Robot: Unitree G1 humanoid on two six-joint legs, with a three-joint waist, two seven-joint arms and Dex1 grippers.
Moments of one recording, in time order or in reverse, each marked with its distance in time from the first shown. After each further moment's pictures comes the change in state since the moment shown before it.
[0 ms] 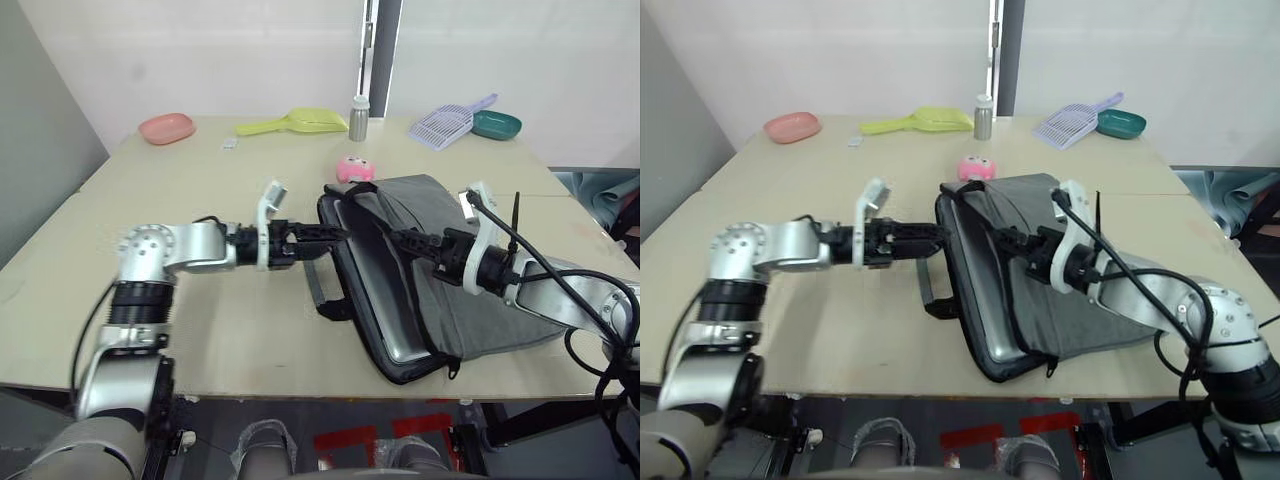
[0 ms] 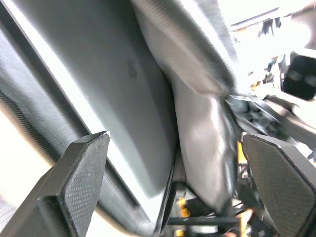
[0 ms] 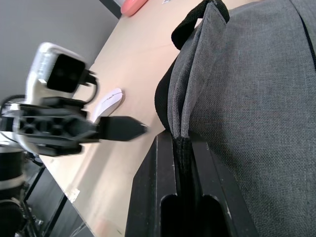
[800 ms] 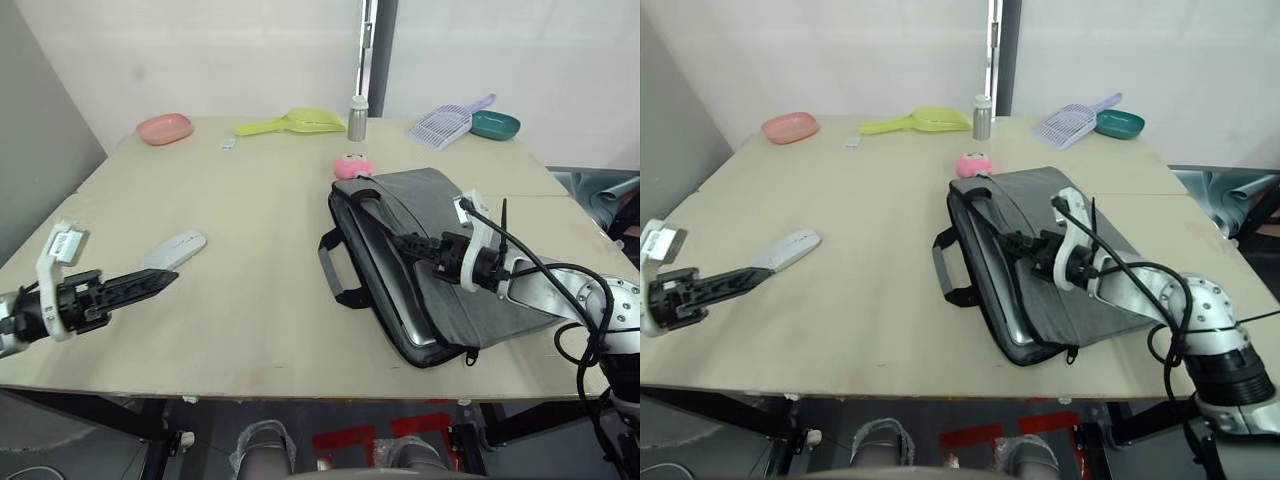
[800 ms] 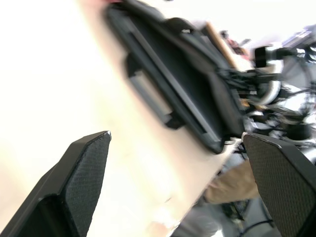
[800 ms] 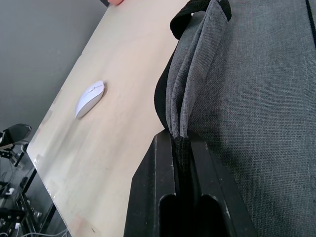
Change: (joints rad) left arm 0.783 0.498 0.461 -0.145 0.700 -0.400 -1.229; right arm -0.035 0.087 0.002 0.176 -0.224 0.116 0.212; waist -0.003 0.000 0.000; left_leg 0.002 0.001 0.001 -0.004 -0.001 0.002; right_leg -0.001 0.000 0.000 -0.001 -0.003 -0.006
